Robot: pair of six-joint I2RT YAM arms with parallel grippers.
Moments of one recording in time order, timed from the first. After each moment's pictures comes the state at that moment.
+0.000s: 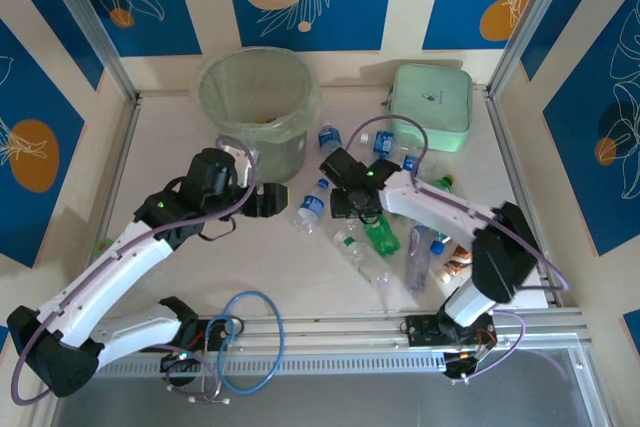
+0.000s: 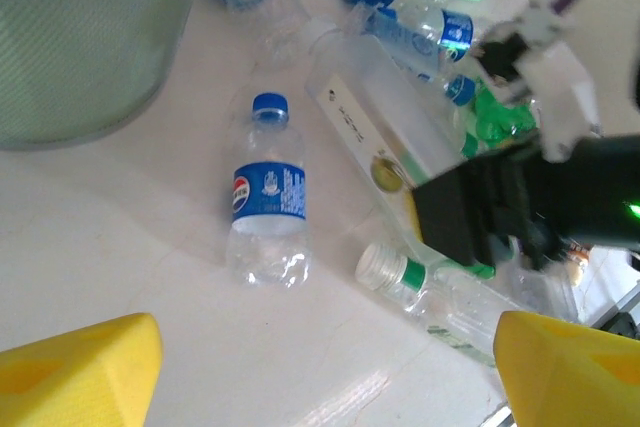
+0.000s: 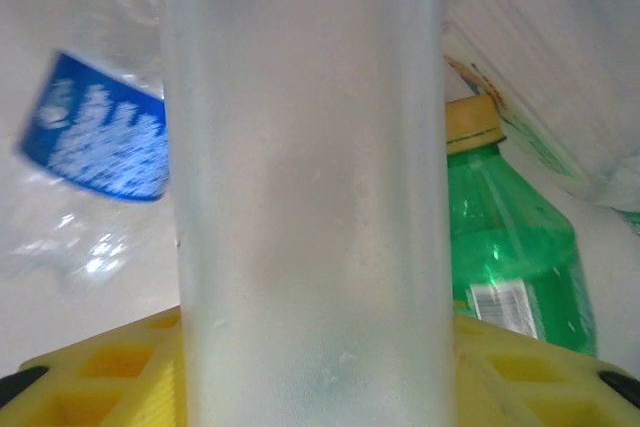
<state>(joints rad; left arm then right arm) -0.64 1.04 1.05 -0.68 0.15 -0.48 0.79 1.53 1.21 -0.91 0.19 0.68</state>
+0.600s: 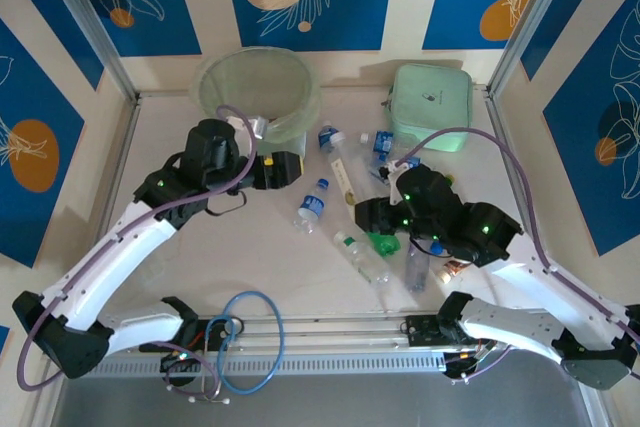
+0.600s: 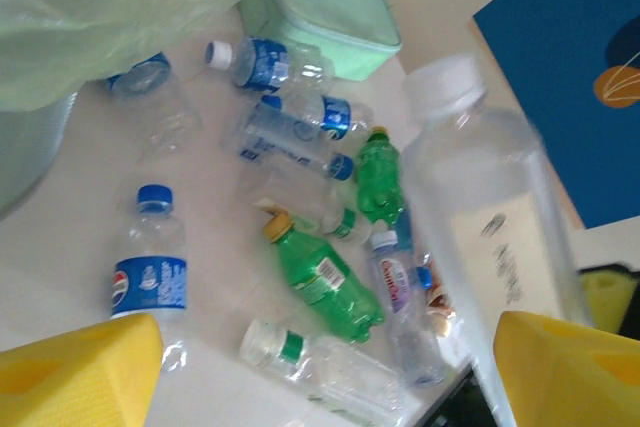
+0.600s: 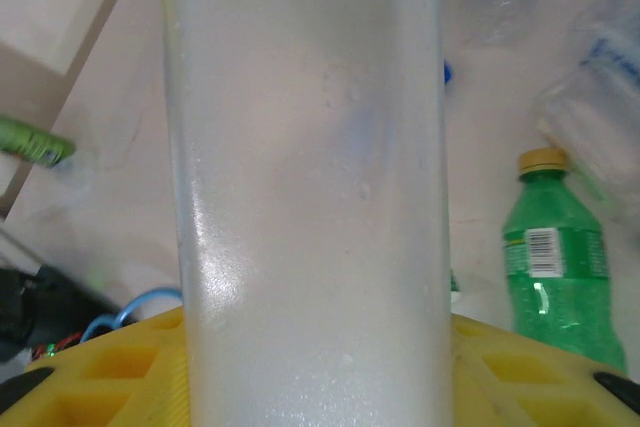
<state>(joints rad) -0.63 1.15 1.25 -0.60 0.28 -0.58 0.88 0.91 1.09 -0.89 0.04 0.57</state>
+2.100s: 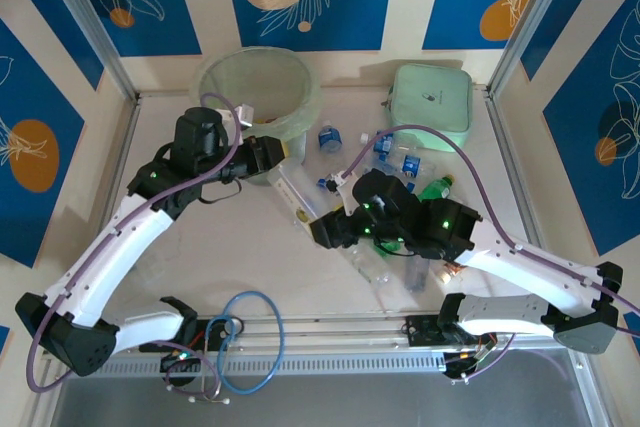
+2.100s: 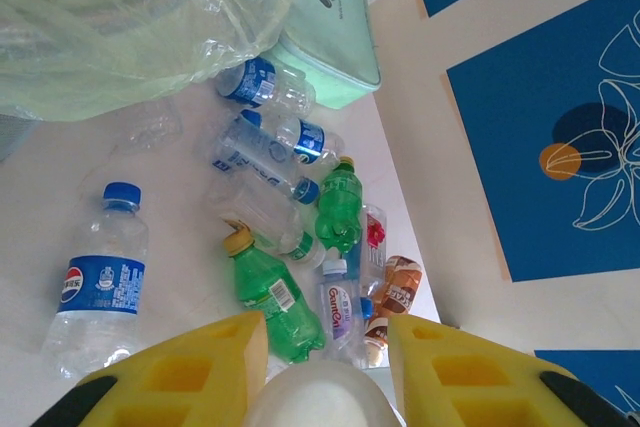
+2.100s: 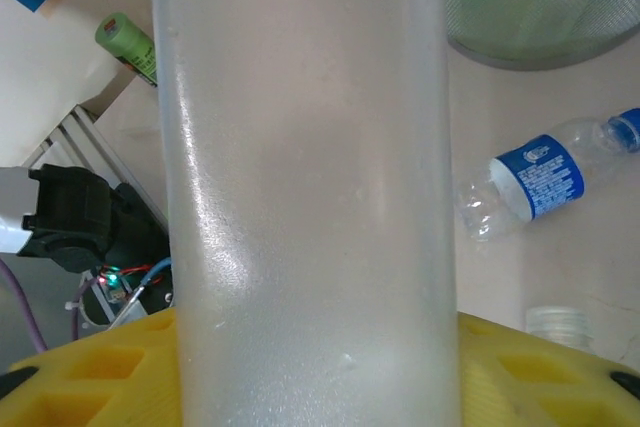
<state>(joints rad) -0.54 1.16 1.28 -0.59 0.37 -0.75 1.09 1.08 1.17 -0.74 0.02 0.47</state>
